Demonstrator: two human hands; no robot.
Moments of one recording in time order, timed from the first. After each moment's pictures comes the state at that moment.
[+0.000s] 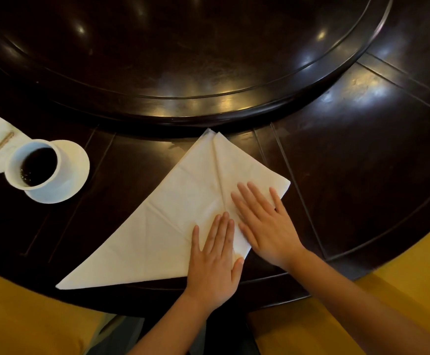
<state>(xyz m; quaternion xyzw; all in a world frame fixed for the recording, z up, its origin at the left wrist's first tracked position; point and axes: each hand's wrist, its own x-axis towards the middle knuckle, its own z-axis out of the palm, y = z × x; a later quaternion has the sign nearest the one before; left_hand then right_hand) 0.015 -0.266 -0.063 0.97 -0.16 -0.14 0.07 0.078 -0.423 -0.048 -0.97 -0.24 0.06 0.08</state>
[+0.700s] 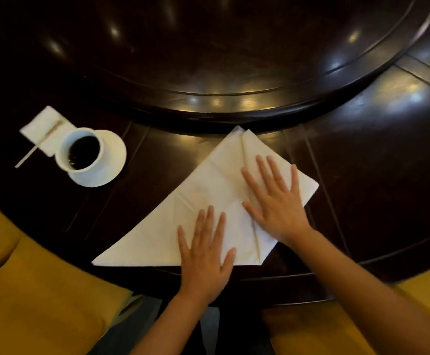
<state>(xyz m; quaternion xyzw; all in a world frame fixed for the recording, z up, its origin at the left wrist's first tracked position) 0.002 -0.219 -0.051 0.99 -0.04 -0.10 0.11 0.113 -0.393 -0.042 -0.97 -0.22 0.04 0.08</state>
